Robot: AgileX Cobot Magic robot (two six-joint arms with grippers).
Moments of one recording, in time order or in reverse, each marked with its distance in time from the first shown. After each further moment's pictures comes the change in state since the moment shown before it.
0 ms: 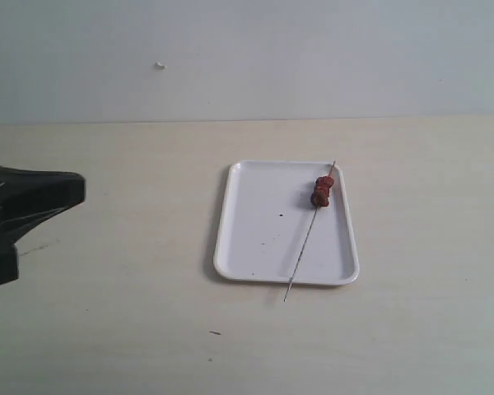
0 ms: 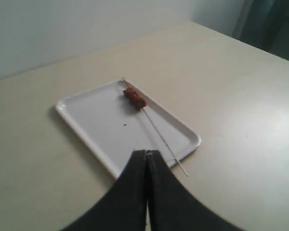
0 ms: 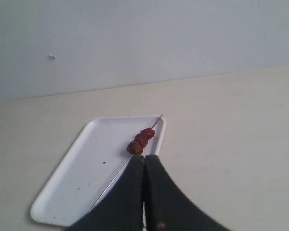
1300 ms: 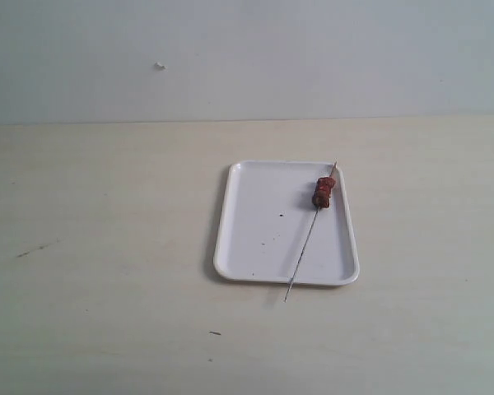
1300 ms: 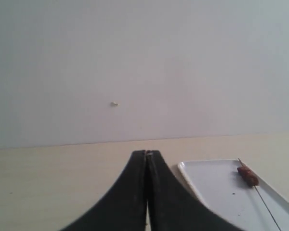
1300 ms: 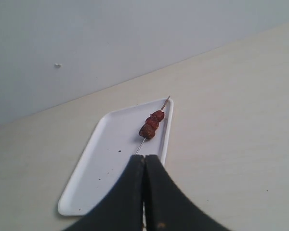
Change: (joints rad) left arm -0.011 -0.877 0.347 -0.006 -0.522 -0.224; right arm 0.000 -0.140 0.112 0.186 0.018 0.020
